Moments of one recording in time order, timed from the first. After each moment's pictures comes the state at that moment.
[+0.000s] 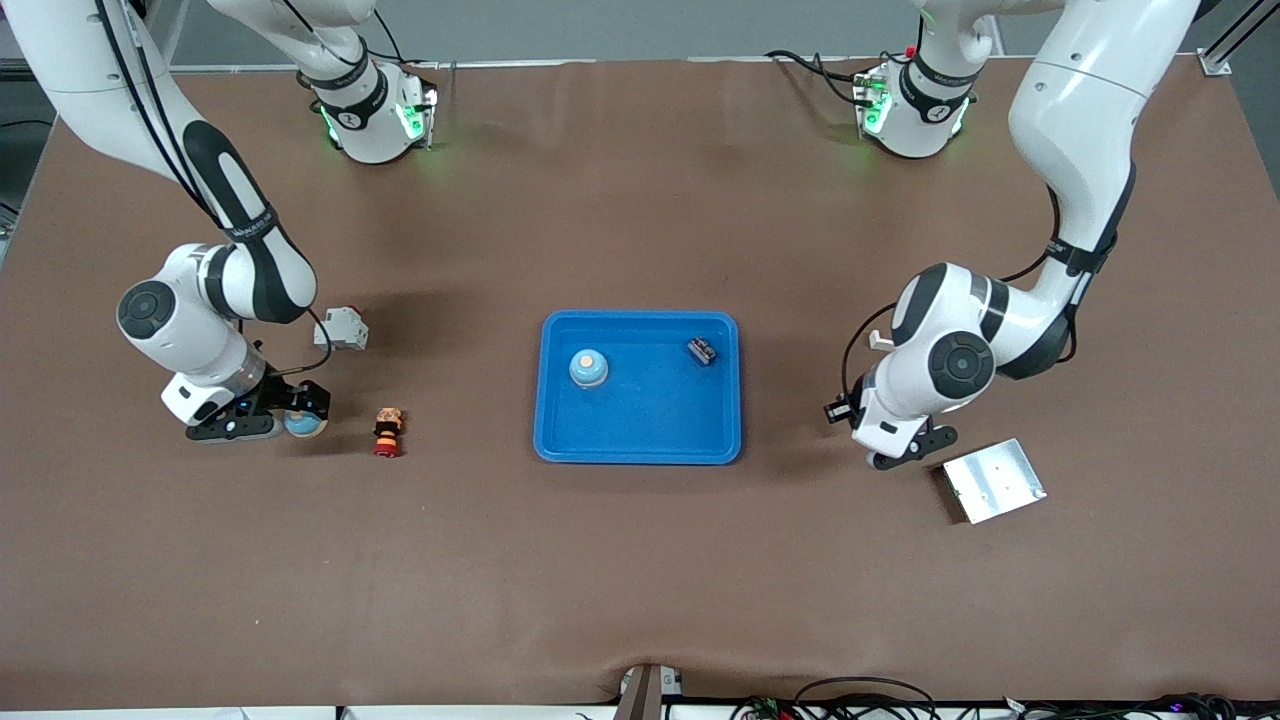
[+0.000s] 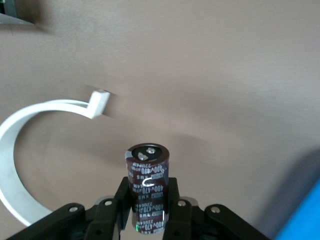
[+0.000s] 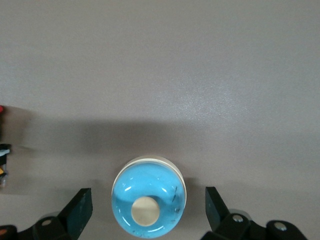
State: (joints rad) left arm -0.03 0.58 -0.35 -1.76 0.14 2.19 -0.79; right arm -0.11 0.45 0.02 -2.18 0.01 2.75 -0.19
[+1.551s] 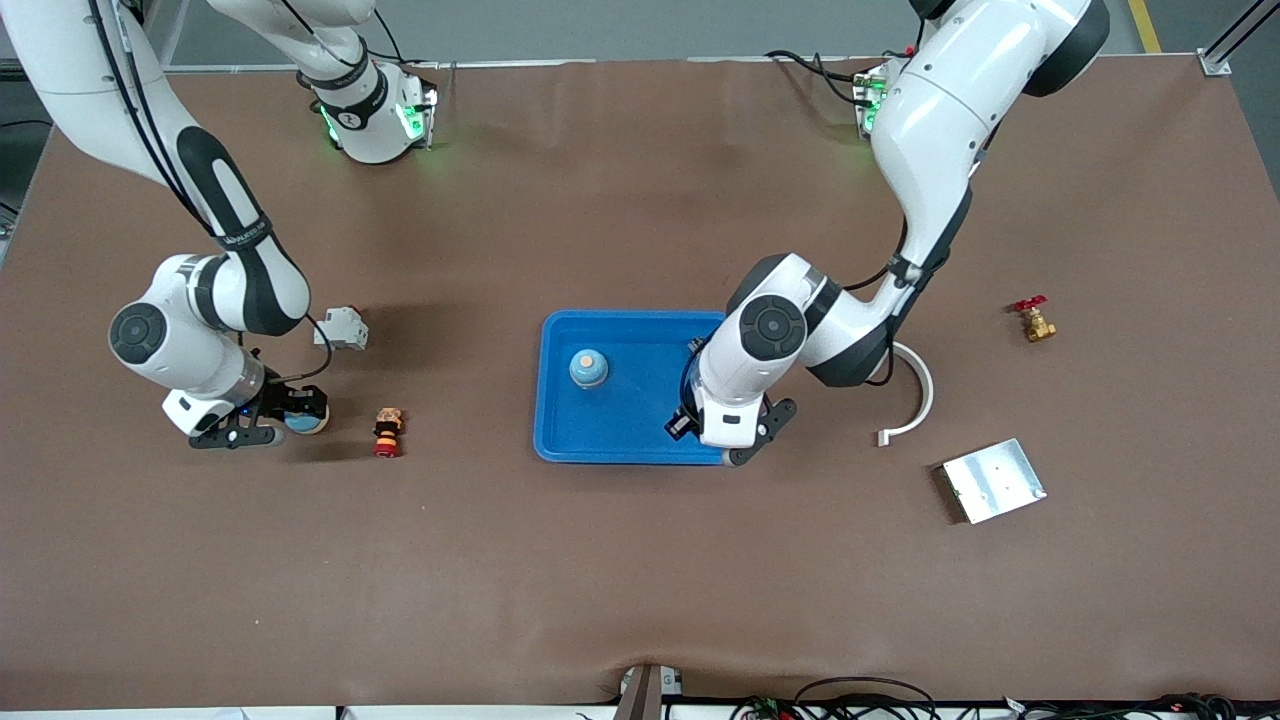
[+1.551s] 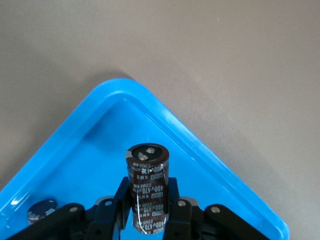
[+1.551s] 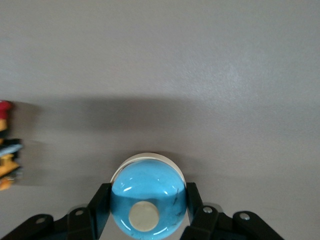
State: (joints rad) left arm -0.35 0.80 -0.35 -1.44 0.12 2.34 -1.41; right arm -0.10 0.46 0.03 -2.07 0.01 2.52 -0.14
